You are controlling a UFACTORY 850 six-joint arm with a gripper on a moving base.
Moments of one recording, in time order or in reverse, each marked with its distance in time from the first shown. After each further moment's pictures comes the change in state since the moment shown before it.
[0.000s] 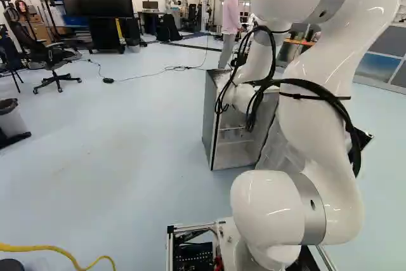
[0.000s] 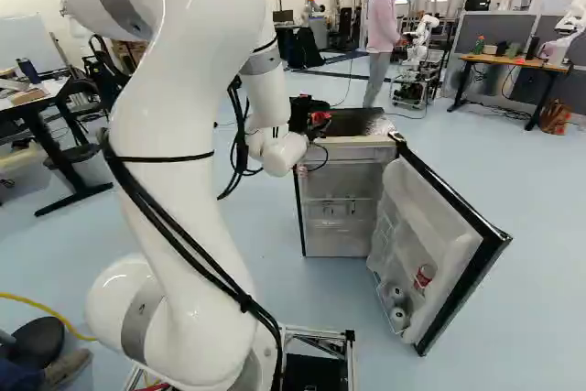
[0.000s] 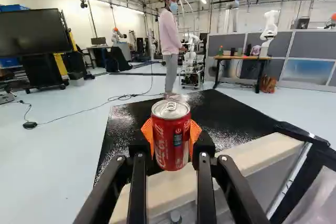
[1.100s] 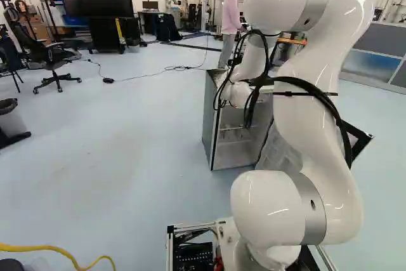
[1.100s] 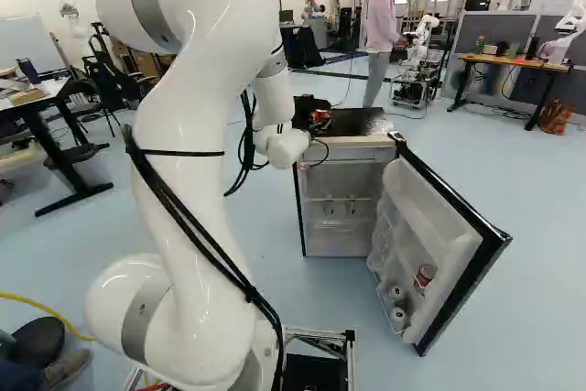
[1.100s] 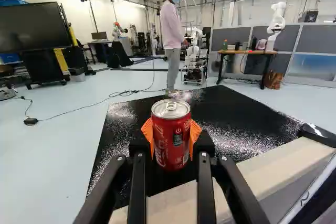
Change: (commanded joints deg) arm 0.5 -4.7 -6.2 0.0 -3.8 0.0
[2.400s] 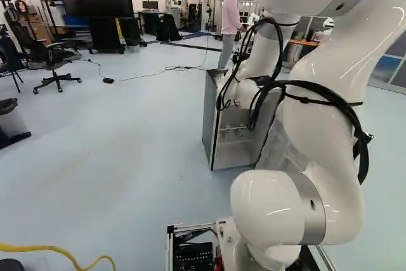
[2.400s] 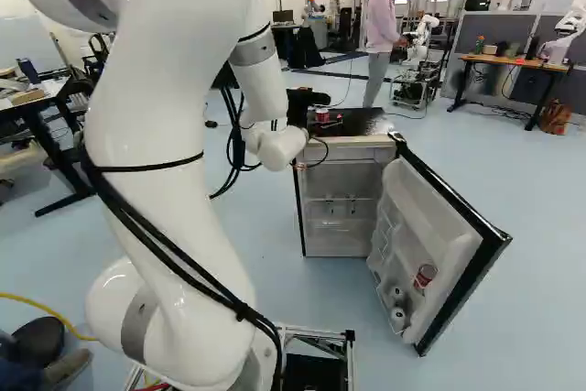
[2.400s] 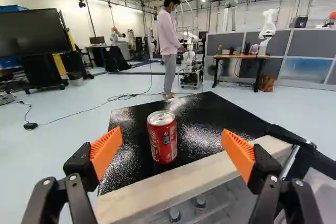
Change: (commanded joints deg) arm -1.6 12.6 10.8 0.0 -0.1 0.0
